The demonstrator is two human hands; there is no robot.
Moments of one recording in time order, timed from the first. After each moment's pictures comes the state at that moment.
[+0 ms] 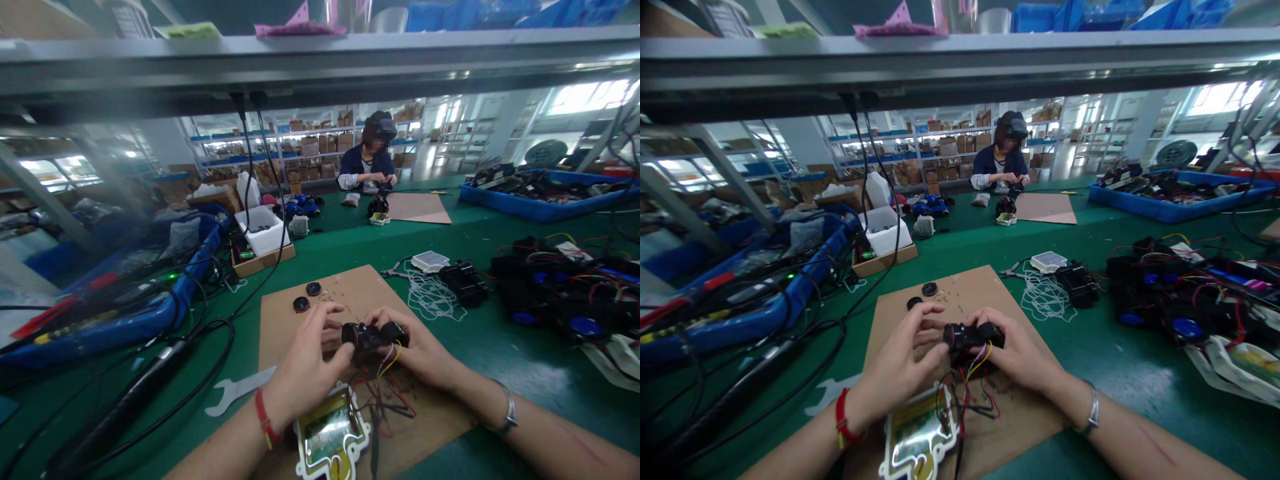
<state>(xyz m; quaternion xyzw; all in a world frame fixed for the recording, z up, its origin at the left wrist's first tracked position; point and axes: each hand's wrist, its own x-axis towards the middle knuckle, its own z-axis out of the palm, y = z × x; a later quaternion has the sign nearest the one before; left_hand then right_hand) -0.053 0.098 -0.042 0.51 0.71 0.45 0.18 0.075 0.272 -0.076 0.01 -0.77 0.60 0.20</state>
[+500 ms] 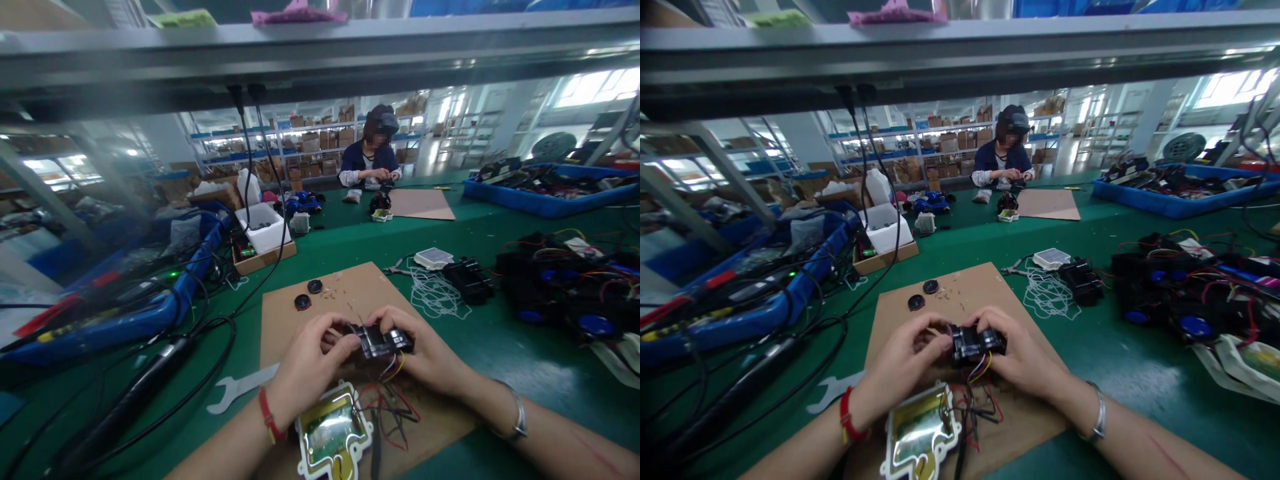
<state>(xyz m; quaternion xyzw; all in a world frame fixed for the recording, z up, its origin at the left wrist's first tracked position) -0.052 0.098 -0.046 0.49 0.74 0.43 0.17 0.079 0.270 -0.071 0.01 -0.81 0.54 0.22</state>
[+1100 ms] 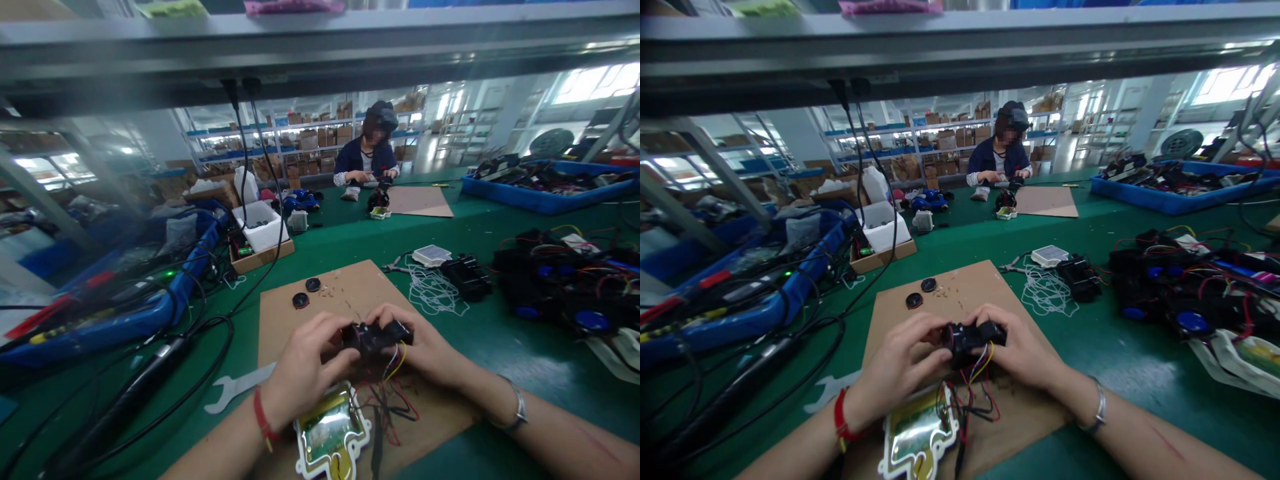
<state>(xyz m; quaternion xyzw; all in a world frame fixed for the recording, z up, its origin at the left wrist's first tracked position) -0.057 0.097 -0.050 0.58 0.71 0.37 0.13 0.080 0.274 -0.074 0.02 -0.79 0.59 0.18</state>
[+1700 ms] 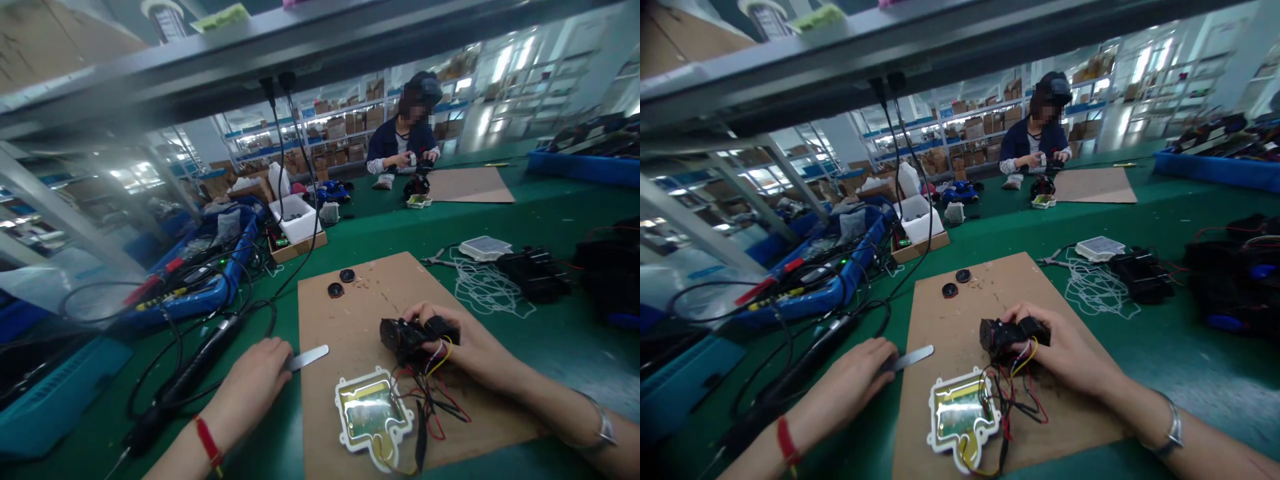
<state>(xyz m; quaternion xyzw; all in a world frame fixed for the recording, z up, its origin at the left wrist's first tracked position) -0.098 -0.018 -0.025 0.44 0.89 0.03 0.13 0.077 0.275 -0.077 -0.01 -0.78 0.61 0.15</state>
